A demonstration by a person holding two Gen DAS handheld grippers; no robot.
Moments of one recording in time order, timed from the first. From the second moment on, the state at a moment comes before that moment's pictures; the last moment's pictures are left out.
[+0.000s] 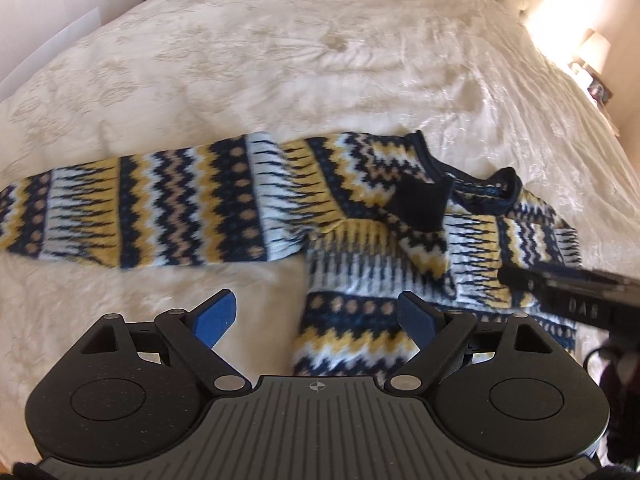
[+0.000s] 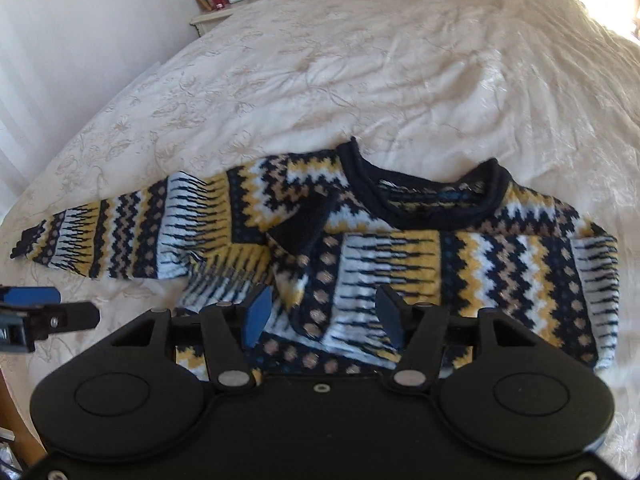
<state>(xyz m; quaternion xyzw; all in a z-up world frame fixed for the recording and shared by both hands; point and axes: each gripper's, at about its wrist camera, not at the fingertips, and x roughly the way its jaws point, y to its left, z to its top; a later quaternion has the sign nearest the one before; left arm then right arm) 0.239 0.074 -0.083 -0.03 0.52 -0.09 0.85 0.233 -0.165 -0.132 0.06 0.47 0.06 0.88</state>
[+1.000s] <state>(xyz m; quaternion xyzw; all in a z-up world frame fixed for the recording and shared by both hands) 0.301 0.019 -0.166 0.08 0.57 -0.02 0.82 0.194 -0.263 -0.174 0.17 0.50 -0.03 0.85</state>
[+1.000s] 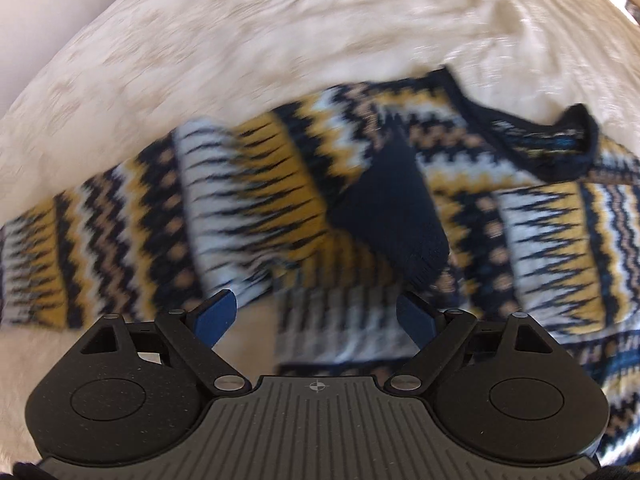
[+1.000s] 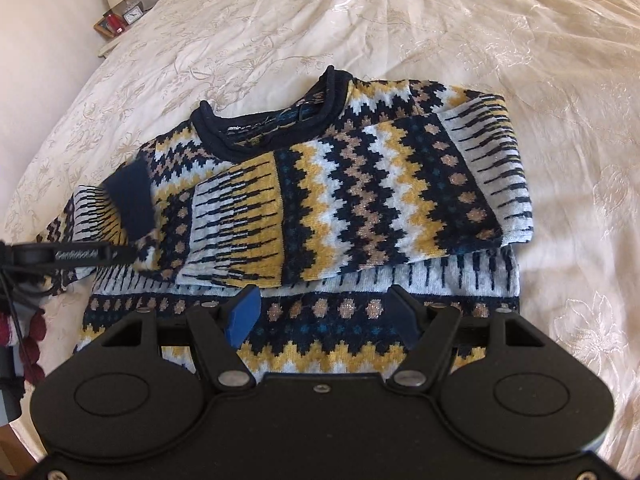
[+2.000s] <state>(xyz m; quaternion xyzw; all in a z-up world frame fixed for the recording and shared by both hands) 0.295 -0.001 -0.202 0.05 0.57 -0.05 0.82 0.249 -0.401 -0.203 0.22 0.49 -0.12 0.83</state>
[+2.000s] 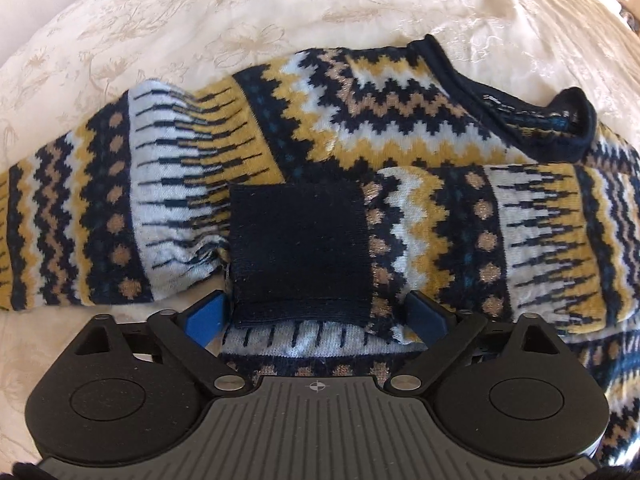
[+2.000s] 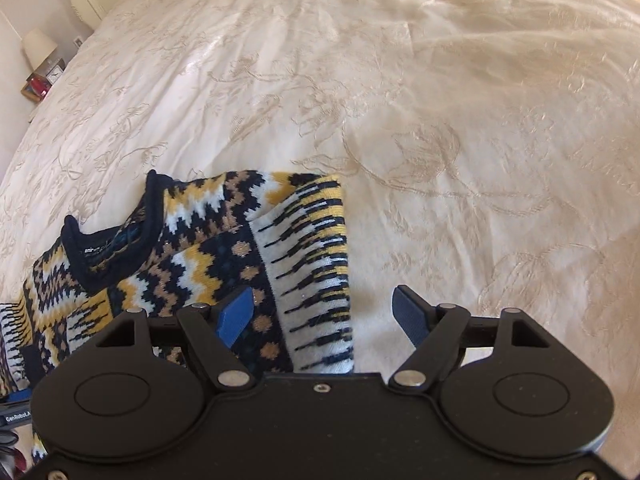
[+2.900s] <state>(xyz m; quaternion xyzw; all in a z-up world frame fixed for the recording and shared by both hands) 0.301 0.006 -0.210 0.01 0.58 -0.03 0.82 0.244 -0.410 -0.214 0.24 0.51 -0.11 0.82</state>
